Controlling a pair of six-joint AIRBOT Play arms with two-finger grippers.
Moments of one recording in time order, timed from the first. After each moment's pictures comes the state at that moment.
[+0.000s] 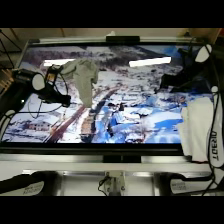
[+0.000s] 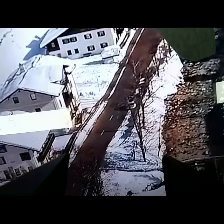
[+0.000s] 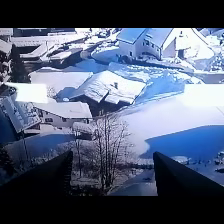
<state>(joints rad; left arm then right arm) -0.28 -1.34 1.33 1.63 -1.31 -1.60 -0.02 -1.56 1.71 -1.37 1.53 1.61</state>
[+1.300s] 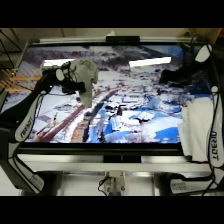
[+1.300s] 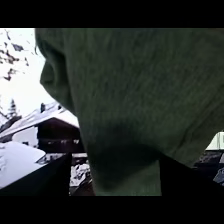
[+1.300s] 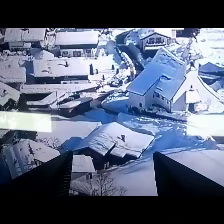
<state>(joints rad) -0.19 -1.92 1.70 1.36 -0.99 -1.72 -0.02 -1.56 1.71 -1.36 1.41 1.61</state>
